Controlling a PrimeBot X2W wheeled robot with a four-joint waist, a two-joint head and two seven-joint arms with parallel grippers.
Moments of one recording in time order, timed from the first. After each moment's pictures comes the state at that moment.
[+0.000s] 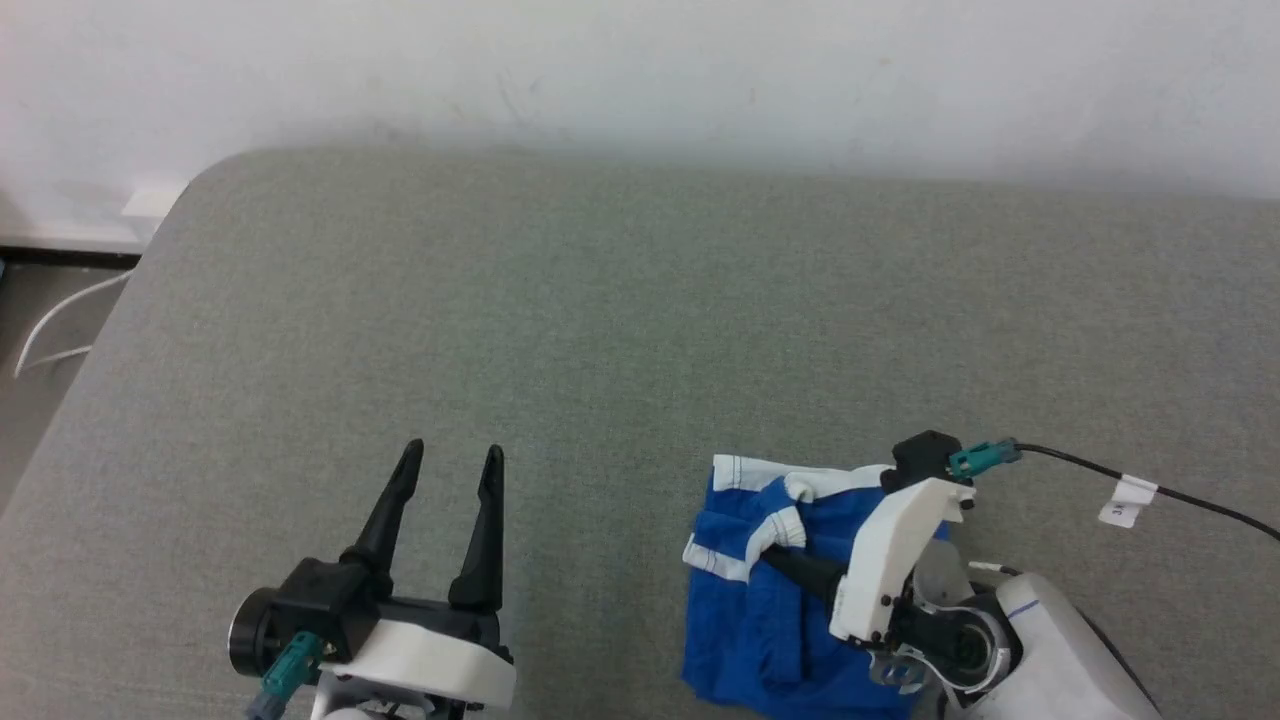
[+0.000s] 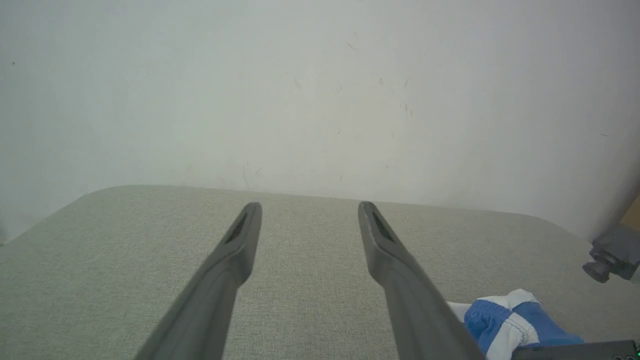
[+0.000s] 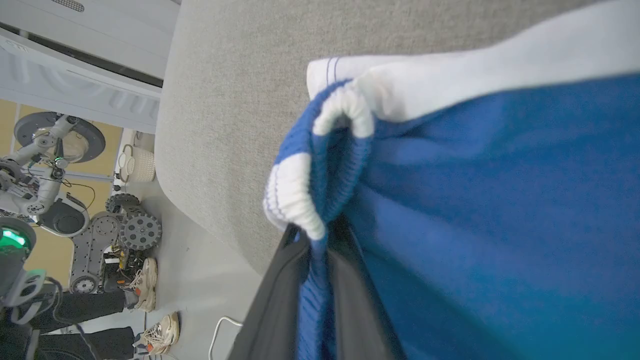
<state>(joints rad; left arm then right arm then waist) 0.01 0.05 -0.11 0.02 -0.17 -0.09 -0.26 -0.33 -0.05 0.28 0.57 0.87 0.13 0.56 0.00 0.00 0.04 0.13</state>
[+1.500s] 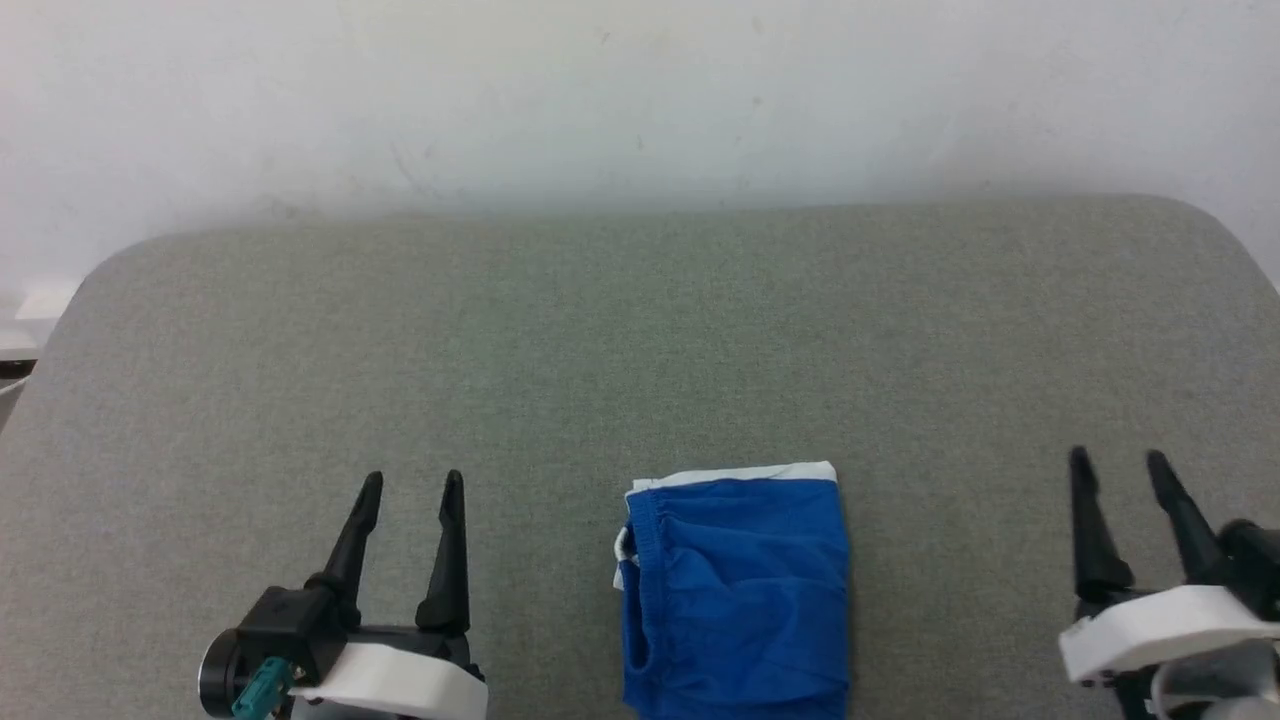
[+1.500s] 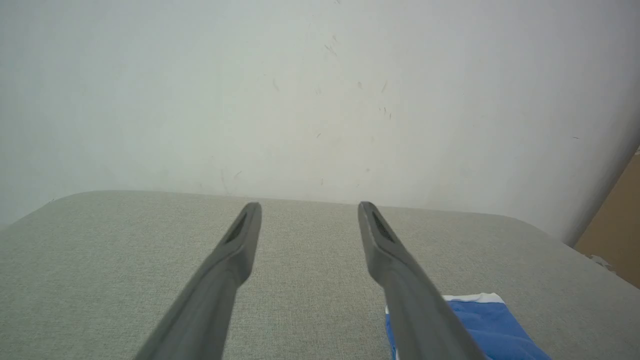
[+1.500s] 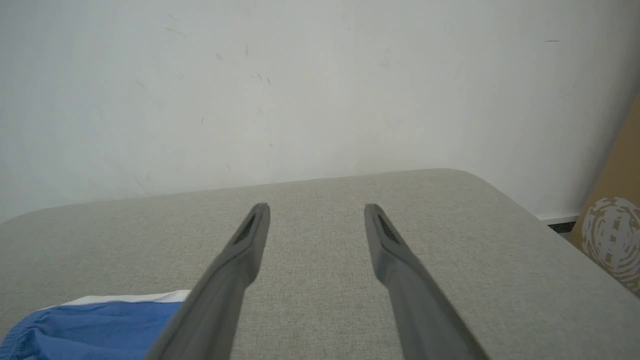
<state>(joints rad) 0.06 0.05 -0.06 0.03 -0.19 -0.06 -0.26 0.01 -0.06 -0.15 0.11 0.17 0.13 -0.15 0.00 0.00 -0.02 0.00</state>
